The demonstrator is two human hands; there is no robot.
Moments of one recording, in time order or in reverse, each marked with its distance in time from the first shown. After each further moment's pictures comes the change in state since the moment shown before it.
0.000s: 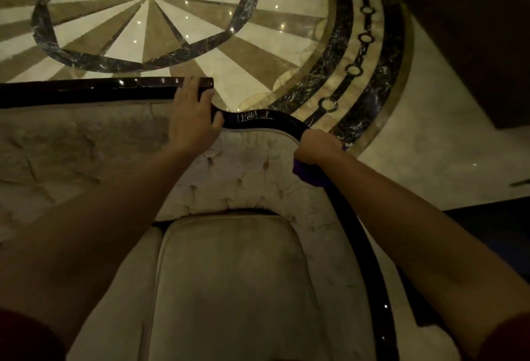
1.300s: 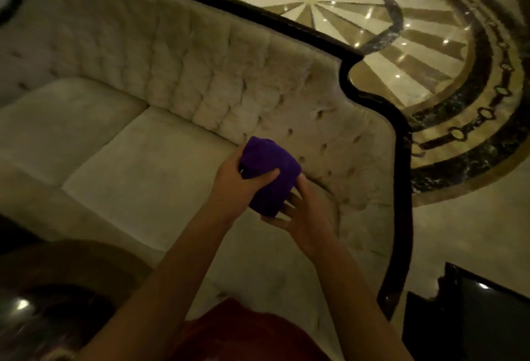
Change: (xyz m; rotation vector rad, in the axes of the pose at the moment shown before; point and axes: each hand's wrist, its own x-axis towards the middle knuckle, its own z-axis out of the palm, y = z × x) left_hand -0.463 0.085 -0.194 -1.253 0.302 -0.763; right_hand -0.411 -0.100 0.161 1.640 -0.671 -0.168
